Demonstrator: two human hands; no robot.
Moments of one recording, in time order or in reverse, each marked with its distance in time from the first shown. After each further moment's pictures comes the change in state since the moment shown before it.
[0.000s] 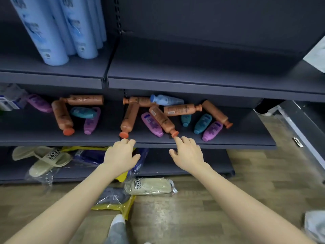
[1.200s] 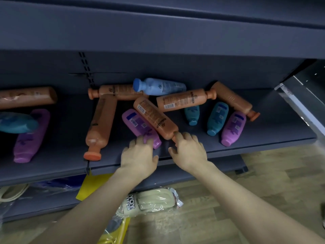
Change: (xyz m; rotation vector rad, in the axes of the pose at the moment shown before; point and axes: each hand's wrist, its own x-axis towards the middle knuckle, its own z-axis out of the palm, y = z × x) left_hand 0.205 0.037 0.122 0.008 -0.089 0.135; right_hand 0.184 0.041 0.113 0.072 -0.050 0.160
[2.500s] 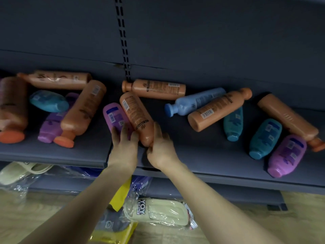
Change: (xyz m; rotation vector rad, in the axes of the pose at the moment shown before) left_hand 0.036 -0.091 0.040 -0.113 0.178 -0.399; right_hand 0.070 -0.099 0.065 0.367 -0.175 -0.277
